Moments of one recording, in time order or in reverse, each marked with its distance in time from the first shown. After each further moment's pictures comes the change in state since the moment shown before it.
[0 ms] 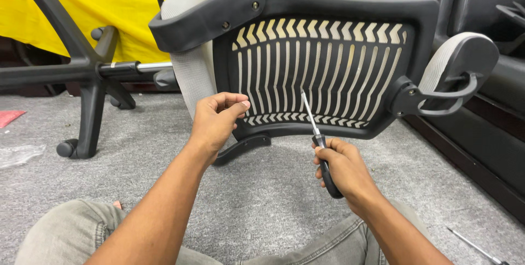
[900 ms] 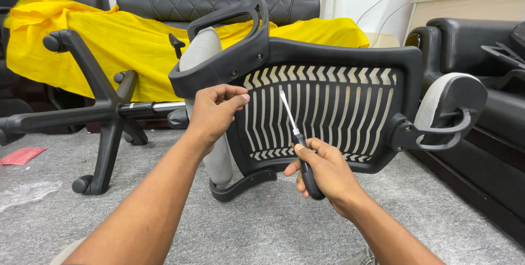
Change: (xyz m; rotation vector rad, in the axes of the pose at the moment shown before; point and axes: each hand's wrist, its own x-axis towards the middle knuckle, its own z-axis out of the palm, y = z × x) left_hand 0.045 0.076 -0.015 0.080 0.004 0.209; right_hand 0.002 -0.072 0.017 0.136 -0.221 -0.158
